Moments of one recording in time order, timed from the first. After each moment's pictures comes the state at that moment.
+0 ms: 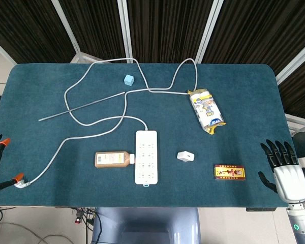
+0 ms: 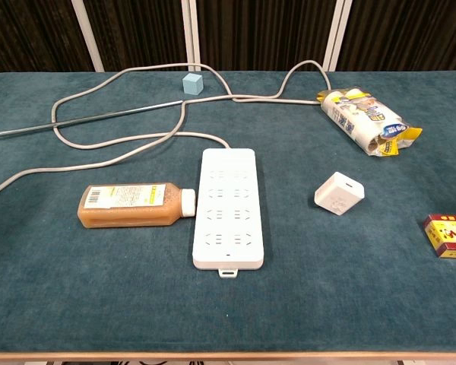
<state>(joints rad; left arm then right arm) -0.05 -1.14 -0.08 -1.67 1.48 1.56 0.06 0.11 -1.25 0.07 -1.37 -1.65 1.60 0.00</state>
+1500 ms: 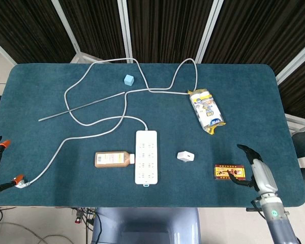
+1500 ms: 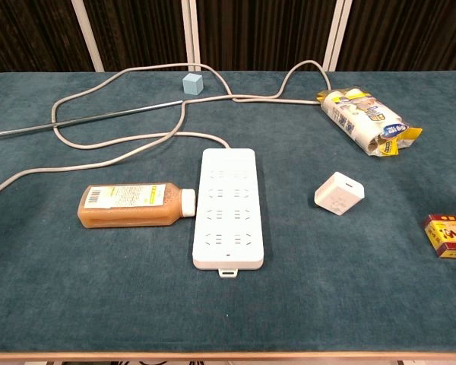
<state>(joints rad) -0.04 -1.12 -0.07 -1.69 1.48 1.56 0.07 0.22 -1.14 0.16 -1.91 -1.18 1.16 0.20</state>
